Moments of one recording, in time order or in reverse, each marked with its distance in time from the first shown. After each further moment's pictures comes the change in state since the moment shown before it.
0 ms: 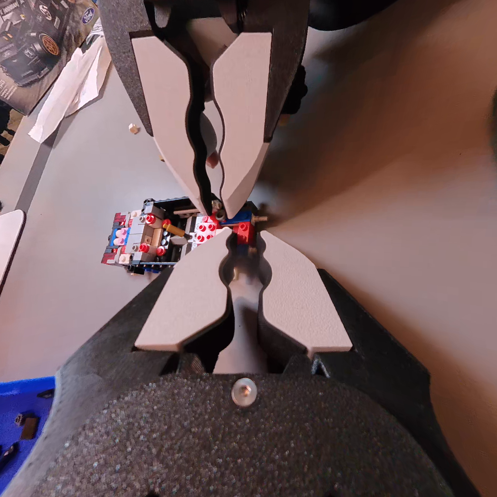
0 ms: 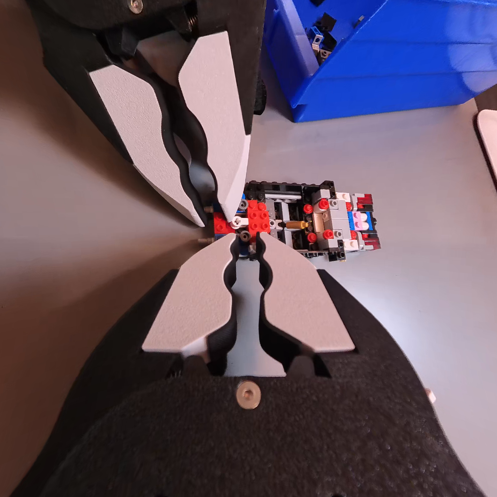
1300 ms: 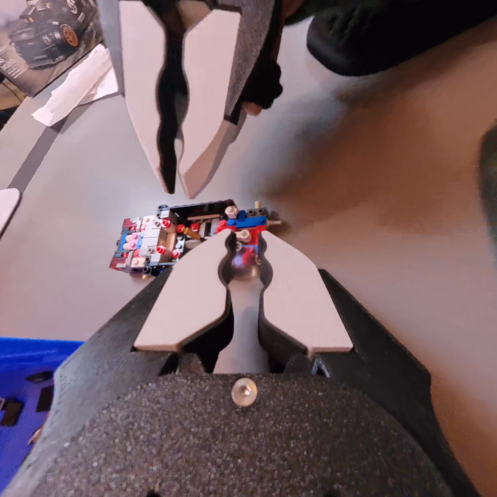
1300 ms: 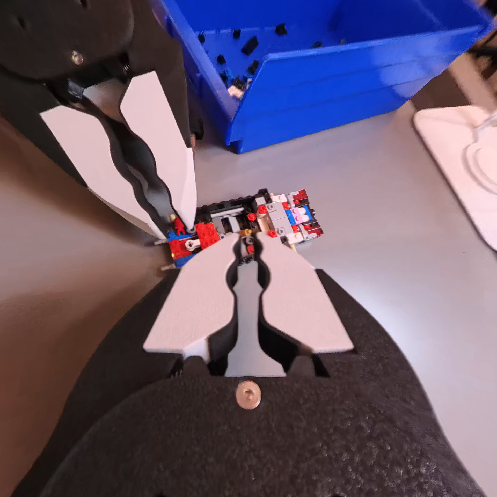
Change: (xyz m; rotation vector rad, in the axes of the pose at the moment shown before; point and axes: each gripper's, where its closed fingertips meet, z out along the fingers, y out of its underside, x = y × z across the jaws) left arm -0.017 -0.005 -0.015 0.063 0.019 -0.140; right arm 0.043 -0.021 -0.010 0.051 0.027 0.145
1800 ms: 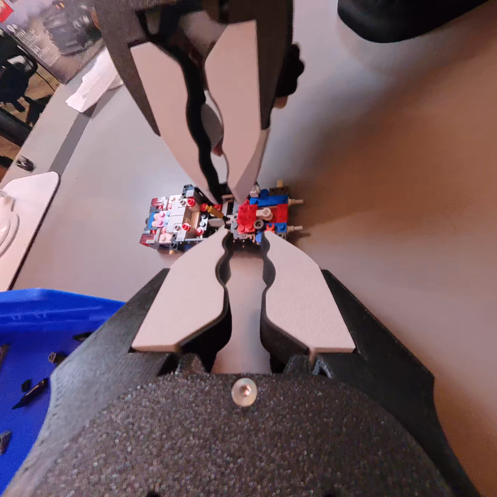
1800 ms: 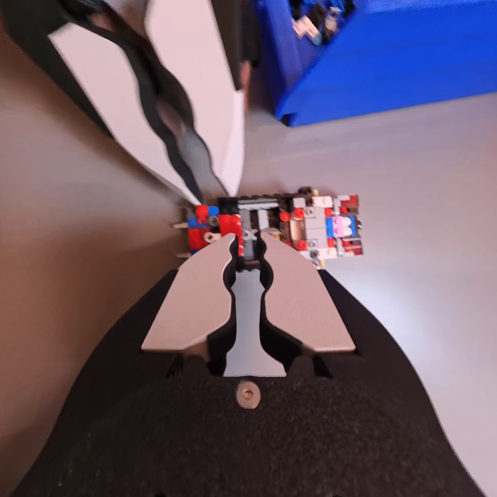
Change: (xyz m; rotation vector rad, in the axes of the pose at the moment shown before) left arm -0.015 0.011 -0.014 -0.062 -0.082 0.028; right arm -0.023 0.005 0.017 -0.219 -0.226 -0.127
